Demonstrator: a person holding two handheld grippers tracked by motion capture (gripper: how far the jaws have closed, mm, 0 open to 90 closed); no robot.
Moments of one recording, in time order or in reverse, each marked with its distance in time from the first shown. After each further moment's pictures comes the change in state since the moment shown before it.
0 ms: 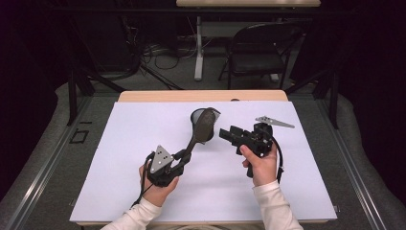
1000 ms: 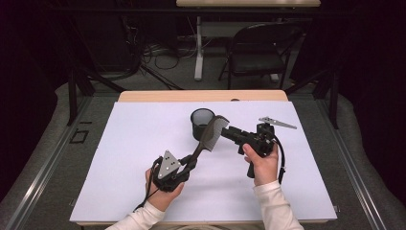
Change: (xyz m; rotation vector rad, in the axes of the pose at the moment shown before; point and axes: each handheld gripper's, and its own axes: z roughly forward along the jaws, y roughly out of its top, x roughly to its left) left arm -0.016 -0.007 0.007 0.030 -0.037 0.039; right arm -0.008 -0.002 -0.002 -0.019 0.065 0.072
